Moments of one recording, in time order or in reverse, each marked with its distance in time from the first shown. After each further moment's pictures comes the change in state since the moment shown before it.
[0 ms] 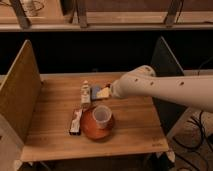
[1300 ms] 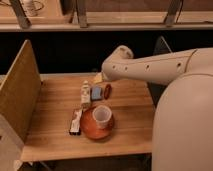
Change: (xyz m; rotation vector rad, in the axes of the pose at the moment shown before) arm -0.082 0.045 0.055 0.122 -0.011 -0.196
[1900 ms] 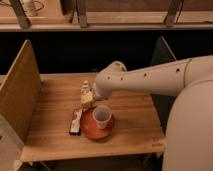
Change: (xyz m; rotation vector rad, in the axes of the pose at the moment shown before) arm 0.092 0.045 -0.003 -0.137 0.155 -0.042
